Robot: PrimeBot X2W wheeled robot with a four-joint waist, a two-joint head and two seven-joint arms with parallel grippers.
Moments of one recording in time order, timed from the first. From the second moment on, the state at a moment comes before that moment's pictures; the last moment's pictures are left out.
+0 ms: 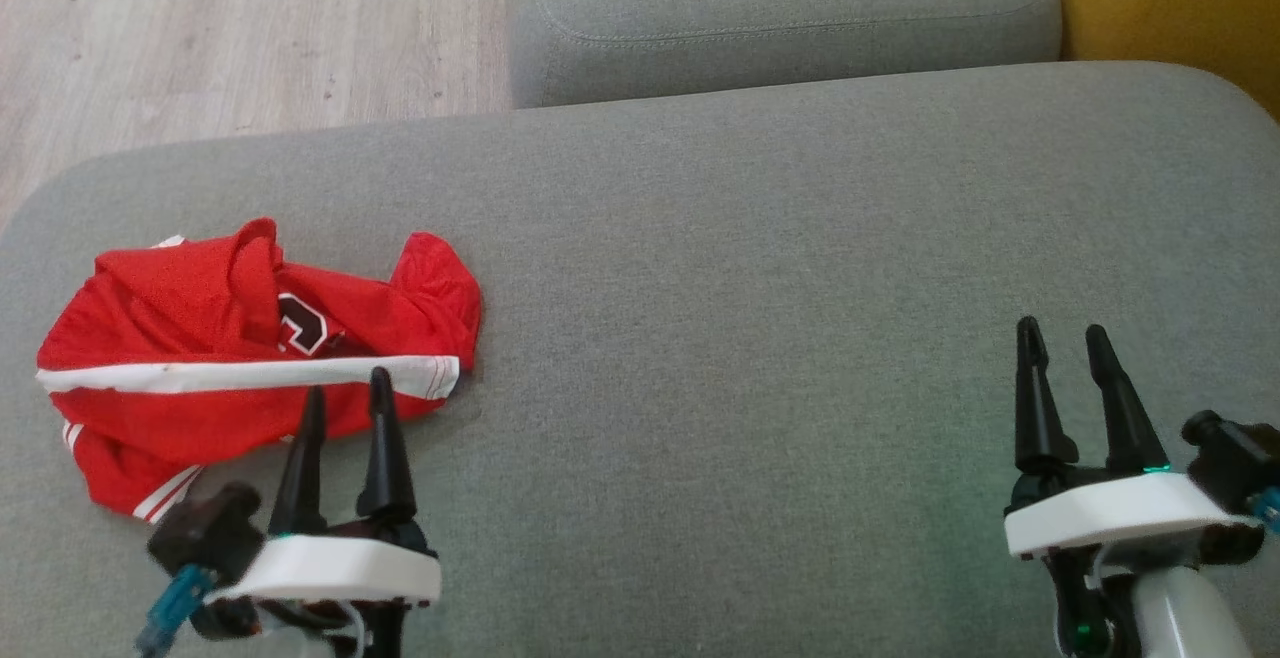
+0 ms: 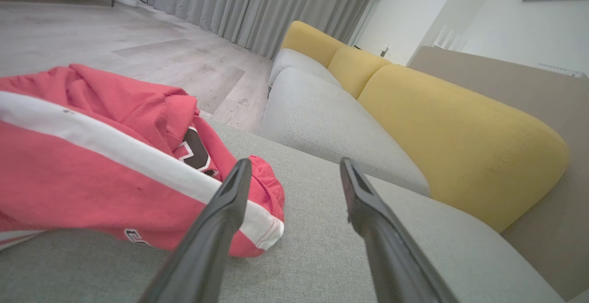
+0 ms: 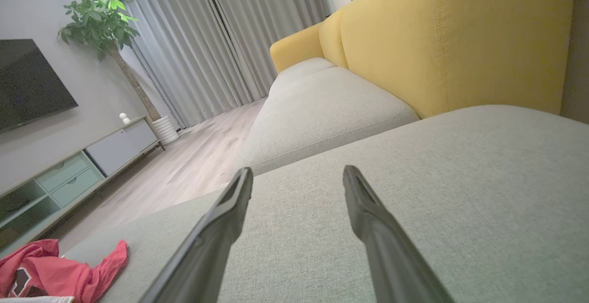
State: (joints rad) left arm 0.00 0.06 -0.15 0.12 -0.56 -0.04 -0.12; right arm -0.01 -0.04 -0.02 0.14 0.39 0.13 -0.11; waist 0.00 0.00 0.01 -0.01
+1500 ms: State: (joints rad) left arm -0.05 0.12 -0.34 0.13 -0.25 0.10 -0.24; right arm -0.01 -0.04 0.04 0.11 0.02 0.13 -0.24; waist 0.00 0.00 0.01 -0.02
